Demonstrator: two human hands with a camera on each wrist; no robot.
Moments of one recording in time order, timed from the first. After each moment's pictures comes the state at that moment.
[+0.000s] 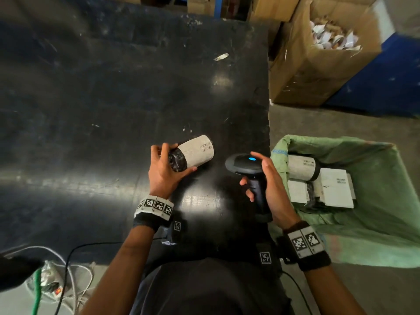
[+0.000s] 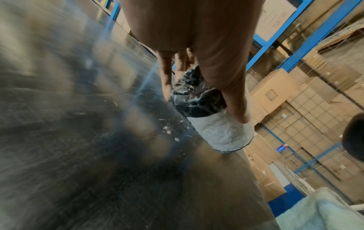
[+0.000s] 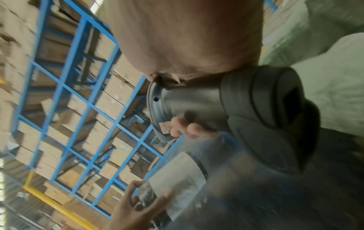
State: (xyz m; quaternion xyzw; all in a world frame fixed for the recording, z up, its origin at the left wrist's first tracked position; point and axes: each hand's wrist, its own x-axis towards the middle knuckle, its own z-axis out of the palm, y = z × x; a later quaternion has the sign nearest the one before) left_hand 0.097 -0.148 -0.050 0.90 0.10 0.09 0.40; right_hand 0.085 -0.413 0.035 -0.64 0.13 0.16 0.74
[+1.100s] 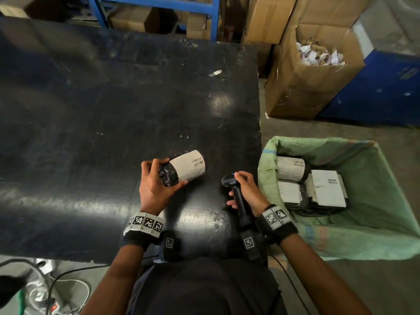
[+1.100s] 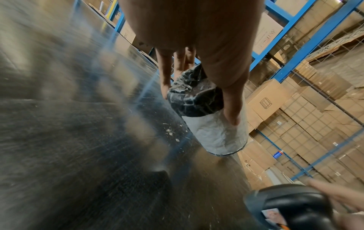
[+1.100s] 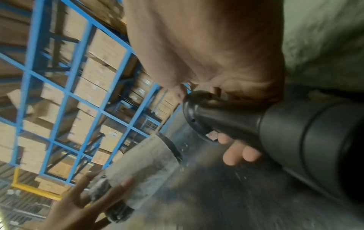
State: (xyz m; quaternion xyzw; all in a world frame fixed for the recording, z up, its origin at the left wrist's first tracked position) left_hand 0.037 -0.155 -0.028 0.90 0.12 0.13 0.39; right_hand 0.079 -0.415 -0.023 -0.68 0.25 0.29 0.62
